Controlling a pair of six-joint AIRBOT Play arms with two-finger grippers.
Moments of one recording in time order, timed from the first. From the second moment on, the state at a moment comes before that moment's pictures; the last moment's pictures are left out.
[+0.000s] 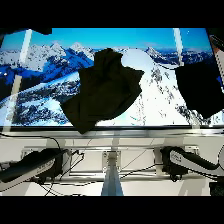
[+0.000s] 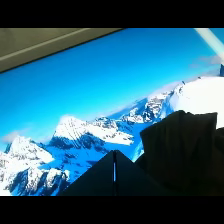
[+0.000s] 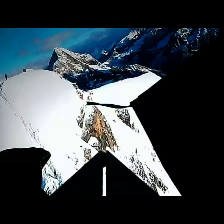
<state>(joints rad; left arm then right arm) -0.26 -1.15 1.73 1.48 -1.04 -1.32 -0.20 -1.24 1.71 -1.55 1.28 1.82</state>
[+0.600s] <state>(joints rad) -0.26 -1.15 1.73 1.48 -1.04 -1.32 -0.20 -1.24 1.71 -1.55 1.28 1.82</state>
